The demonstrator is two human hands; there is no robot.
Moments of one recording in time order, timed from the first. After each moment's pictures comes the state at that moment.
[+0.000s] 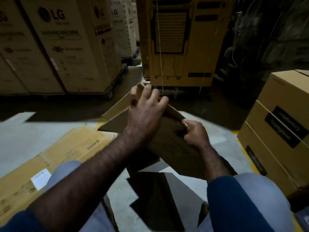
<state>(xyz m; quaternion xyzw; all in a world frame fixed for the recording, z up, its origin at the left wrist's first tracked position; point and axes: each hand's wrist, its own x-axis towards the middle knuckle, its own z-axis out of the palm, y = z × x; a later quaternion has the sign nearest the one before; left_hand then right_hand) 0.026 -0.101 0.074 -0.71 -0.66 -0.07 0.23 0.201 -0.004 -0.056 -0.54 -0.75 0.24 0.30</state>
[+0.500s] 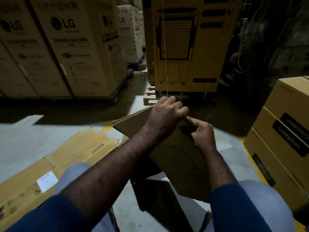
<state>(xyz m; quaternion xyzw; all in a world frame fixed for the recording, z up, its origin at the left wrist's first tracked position) 0.036 -0.042 0.043 -0.79 -0.44 -0.23 0.35 0.200 -0.009 -0.034 -0.47 -0.70 0.29 0.45</state>
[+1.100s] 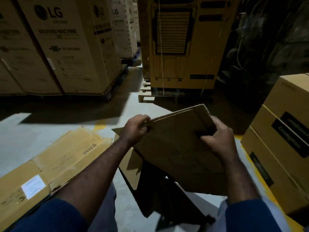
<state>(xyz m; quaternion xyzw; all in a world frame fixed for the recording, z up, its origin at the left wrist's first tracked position) -0.071 0.016 -0.068 -0.69 -0.63 -0.35 -0.05 0.238 0.008 -0.036 -0.53 -0.69 0.24 0.43</state>
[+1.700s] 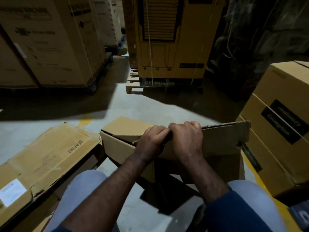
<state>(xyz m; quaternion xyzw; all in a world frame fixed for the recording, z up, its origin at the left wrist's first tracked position) 0.003 0.011 -0.130 -0.81 -0.46 -0.35 0.06 0.142 -0.002 -0.057 -0.61 -0.78 -0.08 0.14</state>
